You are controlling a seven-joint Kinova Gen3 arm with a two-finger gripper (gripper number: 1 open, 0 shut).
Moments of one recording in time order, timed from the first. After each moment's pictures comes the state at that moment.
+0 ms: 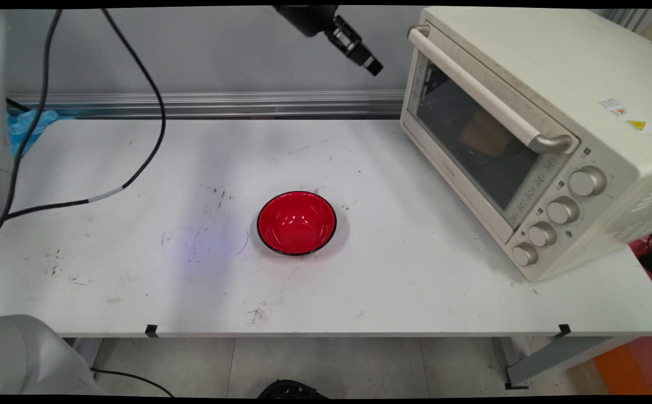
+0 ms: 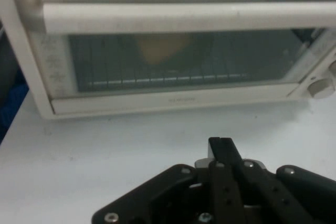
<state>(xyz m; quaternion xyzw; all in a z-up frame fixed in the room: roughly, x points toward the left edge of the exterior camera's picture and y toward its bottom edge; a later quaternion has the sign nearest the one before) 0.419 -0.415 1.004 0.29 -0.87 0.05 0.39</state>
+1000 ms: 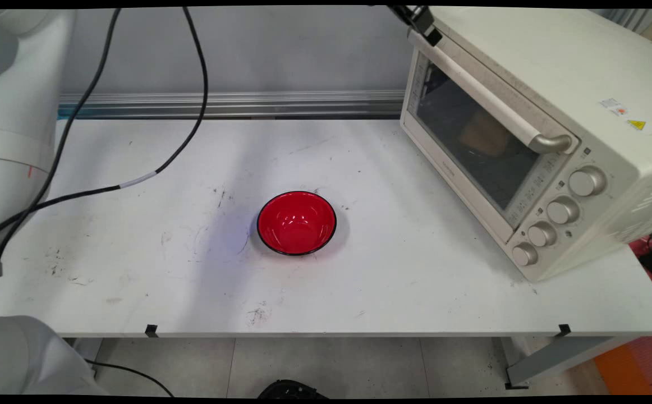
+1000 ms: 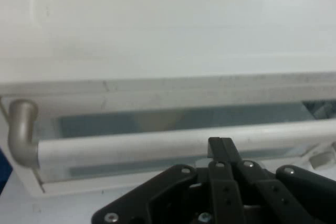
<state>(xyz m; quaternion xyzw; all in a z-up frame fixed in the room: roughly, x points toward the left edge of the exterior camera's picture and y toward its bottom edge) 0.354 -0.482 1.028 0.29 -0.86 0.04 0.41</state>
